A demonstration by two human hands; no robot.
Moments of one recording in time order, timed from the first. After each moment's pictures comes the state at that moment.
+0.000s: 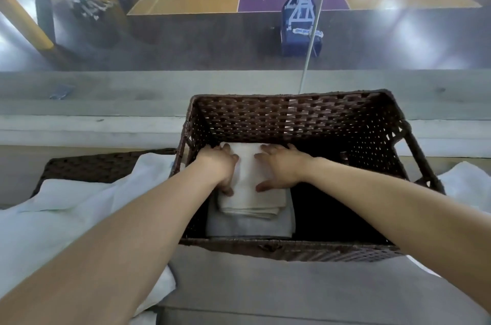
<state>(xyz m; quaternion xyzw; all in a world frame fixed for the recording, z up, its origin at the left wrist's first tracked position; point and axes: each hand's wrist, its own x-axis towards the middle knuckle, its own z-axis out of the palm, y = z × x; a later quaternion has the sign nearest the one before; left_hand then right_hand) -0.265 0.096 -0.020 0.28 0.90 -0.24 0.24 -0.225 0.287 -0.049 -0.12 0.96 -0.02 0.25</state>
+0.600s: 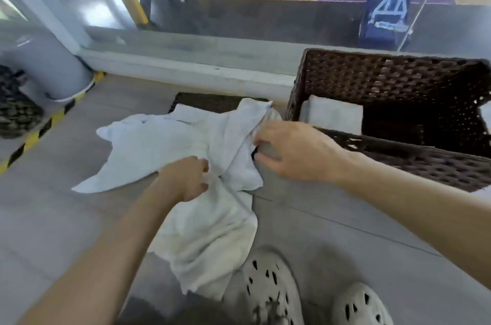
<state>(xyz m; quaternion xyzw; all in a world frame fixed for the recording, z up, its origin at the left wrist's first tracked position) -0.005 -0.219 0.027 0.05 0.98 -0.04 0.21 -0.018 0.071 0.094 -0.35 0.92 -0.17 -0.02</state>
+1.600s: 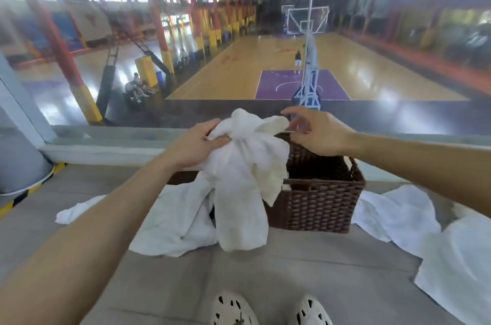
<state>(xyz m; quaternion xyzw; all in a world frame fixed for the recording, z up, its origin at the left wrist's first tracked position) 0.008 -0.089 0.245 0.26 0.88 0.39 0.01 0.076 0.223 0.274 -0.09 0.96 -0.27 -0.06</state>
